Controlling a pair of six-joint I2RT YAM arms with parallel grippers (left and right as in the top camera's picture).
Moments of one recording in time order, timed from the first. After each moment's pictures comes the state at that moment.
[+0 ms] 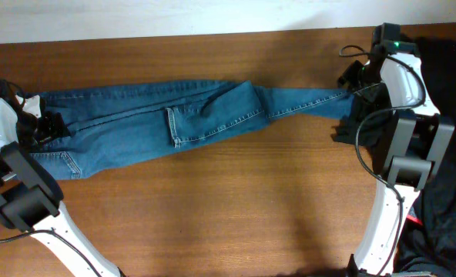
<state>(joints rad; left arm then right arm) 0.54 2.38 1.98 -1.07 0.13 0.18 -0.22 2.41 2.08 -1.01 -0.15 0.55</state>
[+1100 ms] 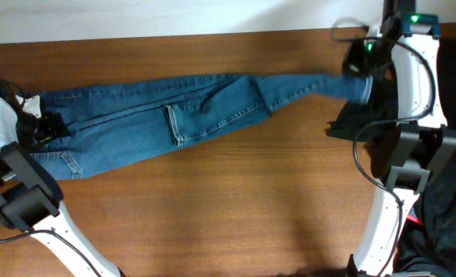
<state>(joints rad) 0.54 2.38 1.98 -1.08 0.13 0.18 -0.19 2.36 2.34 -1.33 -0.23 0.29</state>
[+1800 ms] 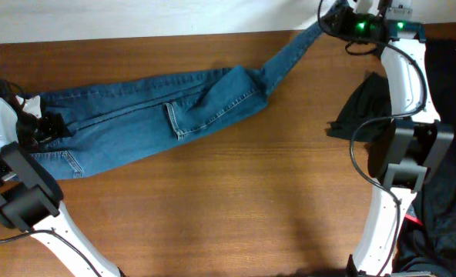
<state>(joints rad) 0.54 2.38 1.98 -1.09 0.13 0.18 -0.17 2.37 2.29 -0.68 -0.70 0.23</state>
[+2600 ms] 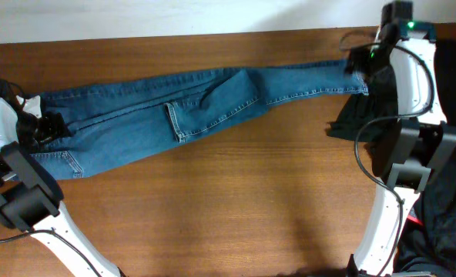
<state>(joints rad) 0.54 2.38 1.98 -1.08 0.13 0.18 -0.21 2.37 2.35 -1.17 0.00 0.17</state>
